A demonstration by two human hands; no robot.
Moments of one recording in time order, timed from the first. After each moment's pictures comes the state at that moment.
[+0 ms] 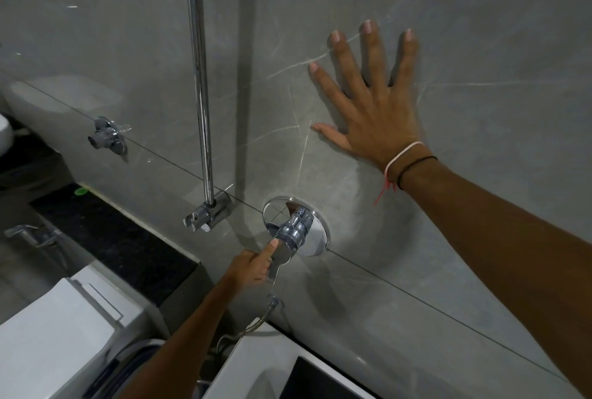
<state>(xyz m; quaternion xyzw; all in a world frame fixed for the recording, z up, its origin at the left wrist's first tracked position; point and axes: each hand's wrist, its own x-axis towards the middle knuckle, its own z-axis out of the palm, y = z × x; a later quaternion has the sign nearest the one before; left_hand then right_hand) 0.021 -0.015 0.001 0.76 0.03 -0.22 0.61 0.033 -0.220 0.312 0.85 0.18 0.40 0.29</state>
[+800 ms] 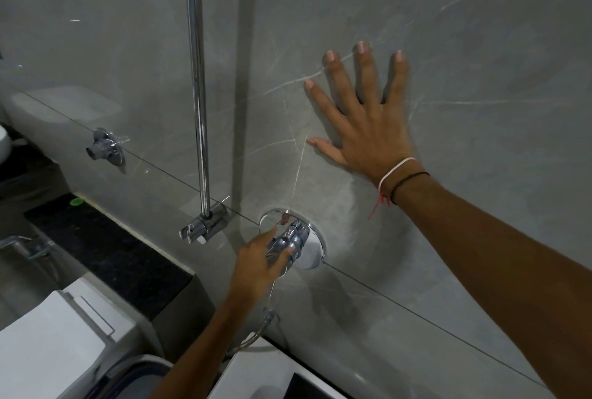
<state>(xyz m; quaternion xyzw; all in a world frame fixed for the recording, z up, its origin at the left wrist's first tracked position) 0.003 -0.041 0.055 0.85 -0.09 0.08 0.52 0.052 -0.228 0.311 0.82 0.18 0.43 0.32</state>
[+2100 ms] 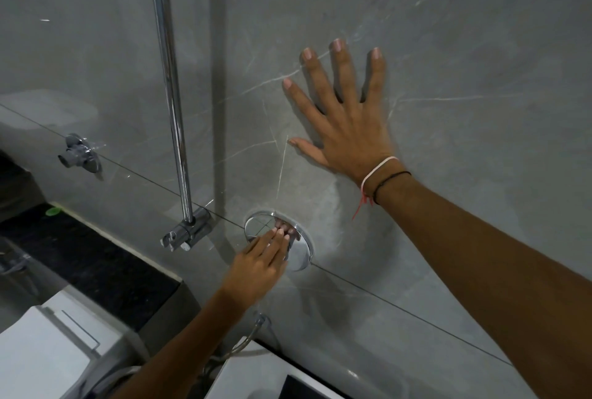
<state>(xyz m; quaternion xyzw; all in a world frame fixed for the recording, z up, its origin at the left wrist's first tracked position) 0.008 -0.049 0.063 0.92 -0.33 0.20 0.03 0.047 -0.225 0.312 0.83 0.18 0.43 0.33</state>
